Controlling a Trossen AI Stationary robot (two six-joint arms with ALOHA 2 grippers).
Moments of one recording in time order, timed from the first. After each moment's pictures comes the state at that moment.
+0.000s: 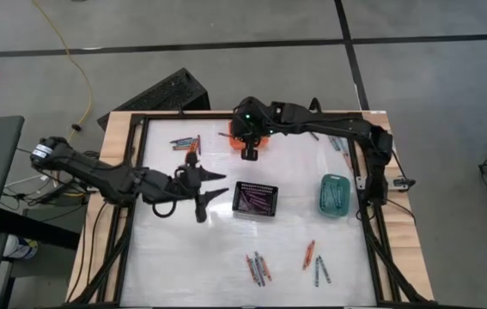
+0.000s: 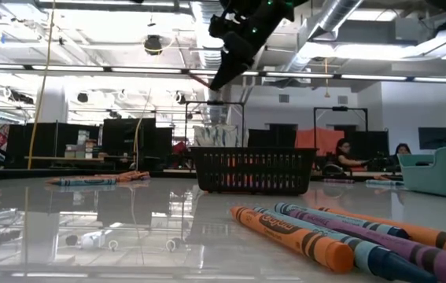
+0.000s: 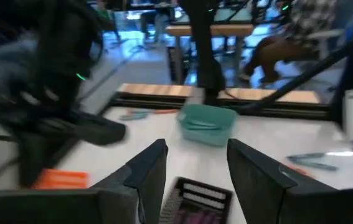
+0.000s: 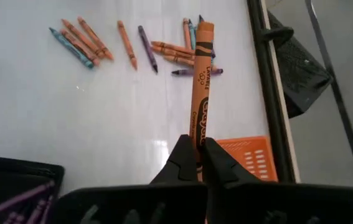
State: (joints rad) left arm -0.31 1.17 0.95 0.09 -0.58 -0.01; right arm -0.29 1.90 1.80 -0.70 0.01 -0.33
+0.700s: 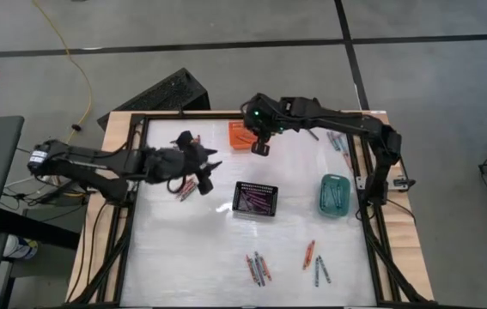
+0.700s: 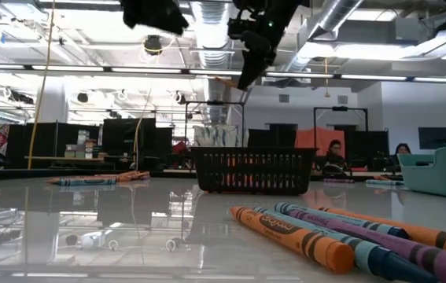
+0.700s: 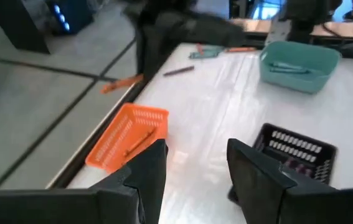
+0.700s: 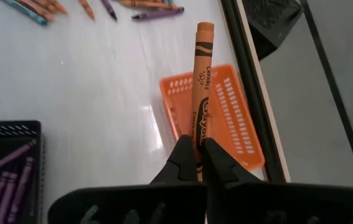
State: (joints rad) left arm -0.06 1.17 1.02 -0.27 -0.54 -0.08; right arm -0.33 1.83 1.80 -0.92 0.16 -0.20
